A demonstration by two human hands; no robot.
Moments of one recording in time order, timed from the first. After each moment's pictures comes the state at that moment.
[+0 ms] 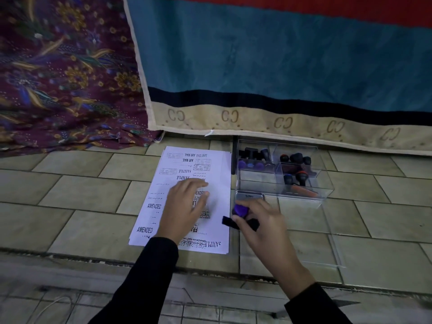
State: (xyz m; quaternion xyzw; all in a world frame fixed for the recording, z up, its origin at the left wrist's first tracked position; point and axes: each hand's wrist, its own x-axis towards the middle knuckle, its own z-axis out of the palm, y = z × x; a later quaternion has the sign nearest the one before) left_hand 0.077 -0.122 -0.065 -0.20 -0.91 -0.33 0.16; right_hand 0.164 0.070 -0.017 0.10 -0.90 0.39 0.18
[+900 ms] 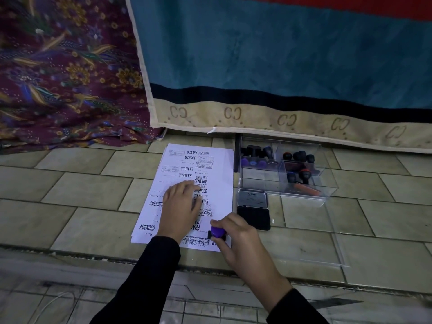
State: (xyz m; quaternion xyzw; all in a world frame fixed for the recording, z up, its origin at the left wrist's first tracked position) left_hand 0.069 -0.131 -0.093 -0.11 -0.96 -0.24 0.11; right_hand 0.174 0.029 -0.040 0.16 -0.91 0.36 0.10
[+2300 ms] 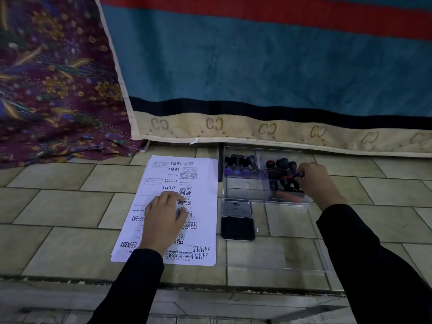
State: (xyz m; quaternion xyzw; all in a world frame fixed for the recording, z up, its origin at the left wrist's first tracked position) left_hand 0.066 -0.126 -0.082 -0.09 -0.96 -0.24 0.09; right_hand 0.052 0.237 -0.001 -0.17 -0.98 0.13 0.04
